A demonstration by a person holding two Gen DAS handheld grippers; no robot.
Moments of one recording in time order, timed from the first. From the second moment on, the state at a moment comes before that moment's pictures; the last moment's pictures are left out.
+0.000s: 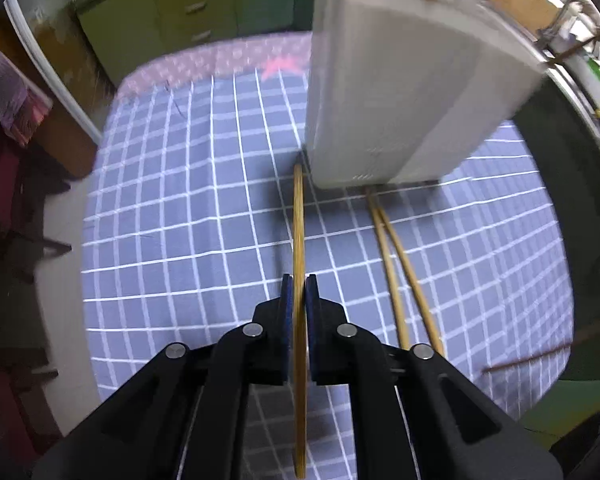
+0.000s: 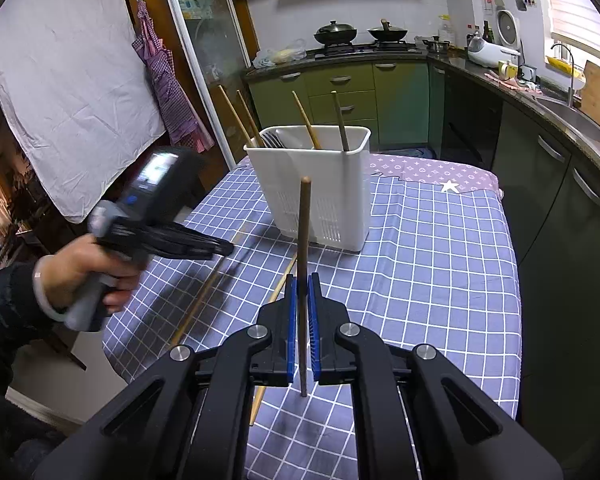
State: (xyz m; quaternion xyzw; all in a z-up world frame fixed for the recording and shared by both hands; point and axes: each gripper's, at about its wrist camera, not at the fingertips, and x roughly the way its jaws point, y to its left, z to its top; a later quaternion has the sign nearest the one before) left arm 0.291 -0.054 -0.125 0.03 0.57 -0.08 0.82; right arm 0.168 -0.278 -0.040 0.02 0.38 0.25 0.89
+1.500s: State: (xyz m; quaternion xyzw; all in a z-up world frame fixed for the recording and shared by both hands) left arm 0.164 -0.037 0.003 0.06 0.40 -0.15 0.90; right arm 0.165 -0.266 -0.012 0.00 0.36 0.25 0.90
